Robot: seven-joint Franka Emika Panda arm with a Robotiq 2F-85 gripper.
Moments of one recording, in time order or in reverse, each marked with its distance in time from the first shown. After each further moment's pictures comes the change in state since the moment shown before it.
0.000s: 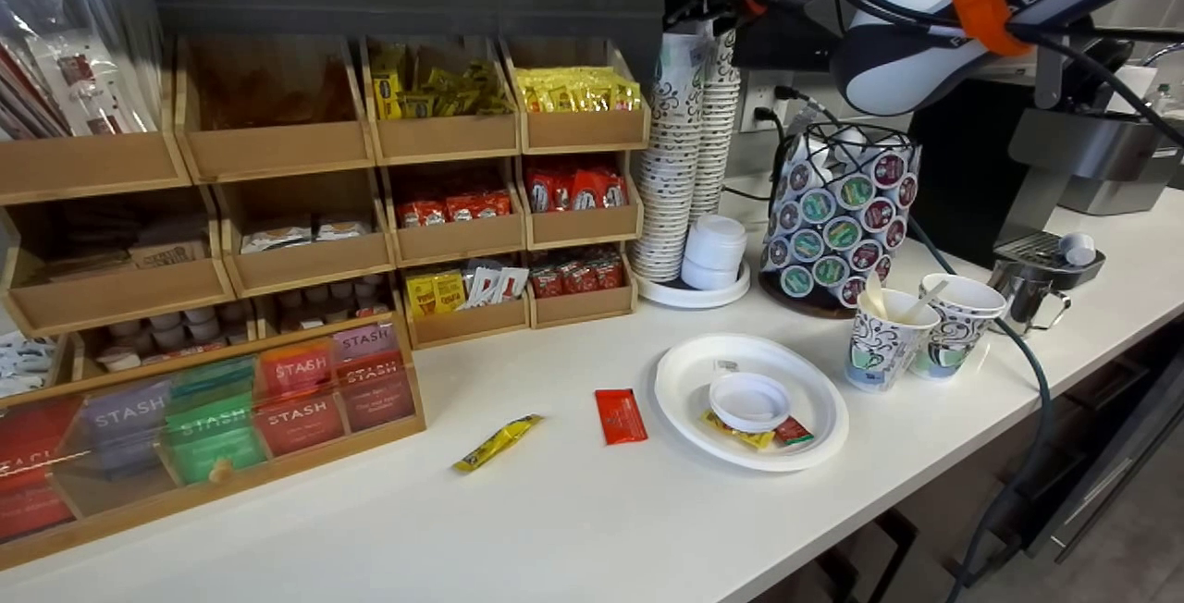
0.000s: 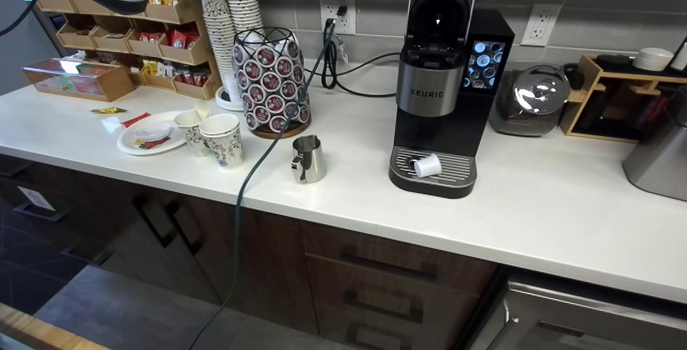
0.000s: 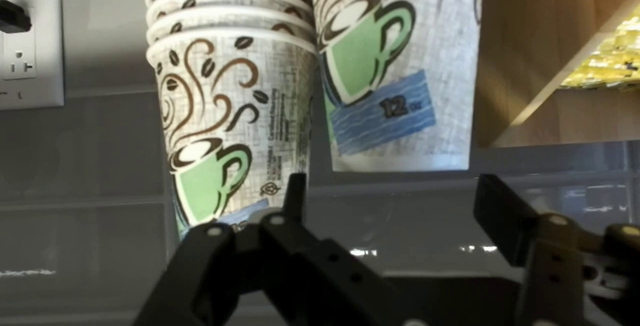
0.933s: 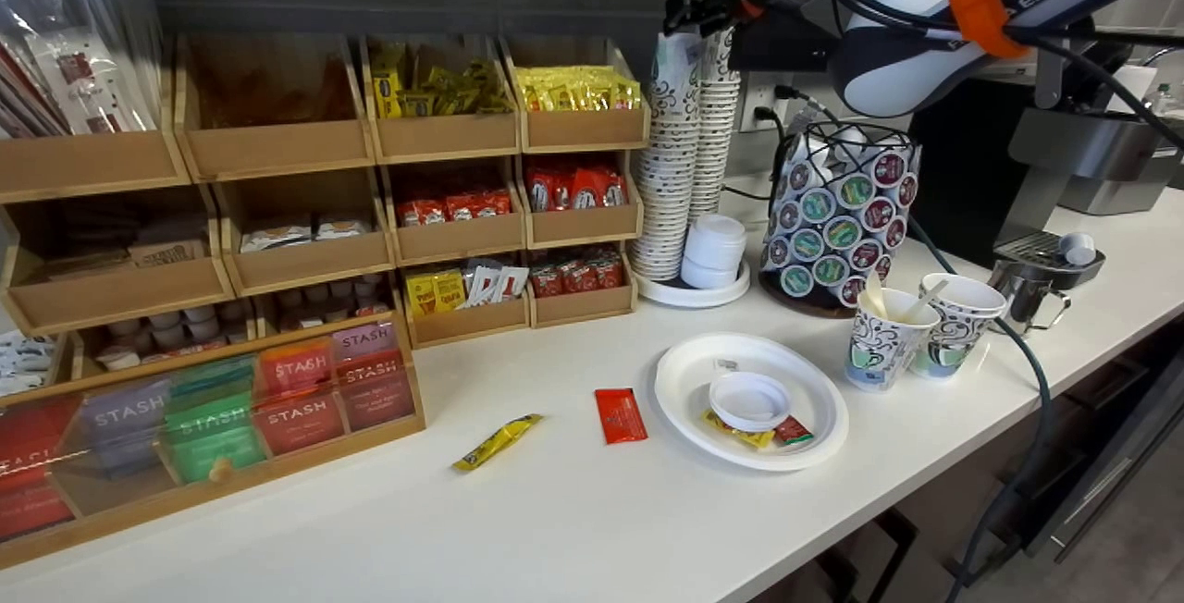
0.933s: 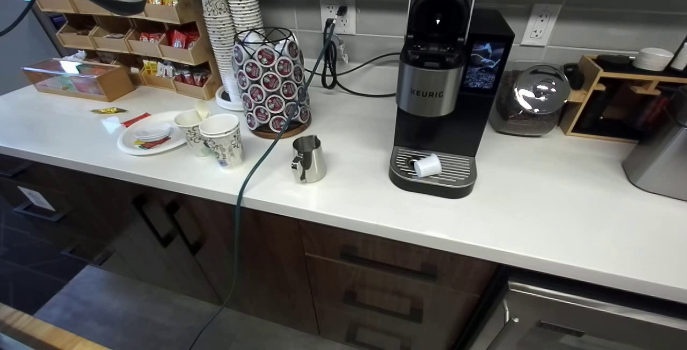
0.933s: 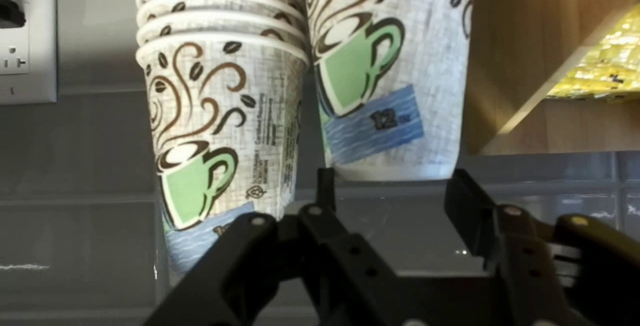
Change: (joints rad) arm 0.035 0.010 -0.034 -0.003 -0.002 -0.001 -0.002
